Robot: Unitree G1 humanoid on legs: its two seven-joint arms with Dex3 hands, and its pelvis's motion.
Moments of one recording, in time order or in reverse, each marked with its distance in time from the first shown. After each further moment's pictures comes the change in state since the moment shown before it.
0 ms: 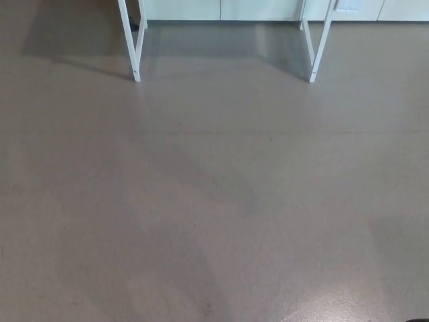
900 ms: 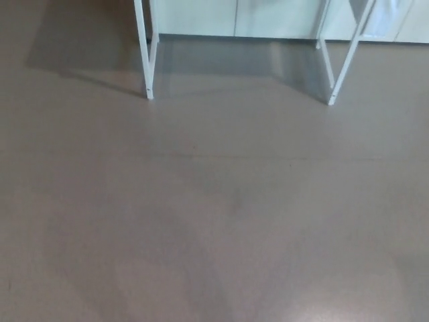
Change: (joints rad) left_arm 0.063 -0.025 0.001 -0.024 -0.026 -0.030 -0.001; right_arm 0.023 -0.026 0.064 0.020 -0.025 -0.015 -0.007
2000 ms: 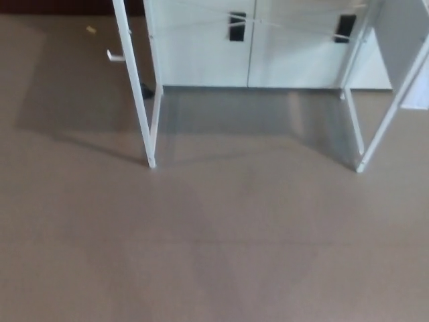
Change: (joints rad) left_arm 0.041 -0.021 0.015 -0.003 -0.009 -0.002 0.013; right_arm 0.019 -0.015 0.035 0.007 -0.026 -0.016 -0.022
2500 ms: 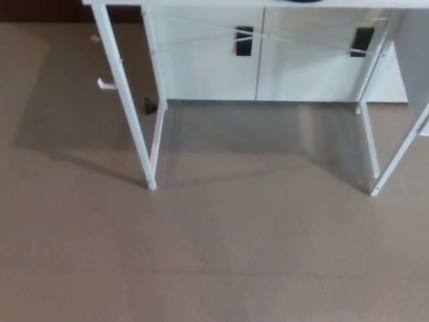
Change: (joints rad) left_arm -0.003 0.001 0.002 0.000 -0.017 -0.003 -0.012; right_arm -0.020 0.000 0.024 0.001 -0.009 -0.004 -0.008
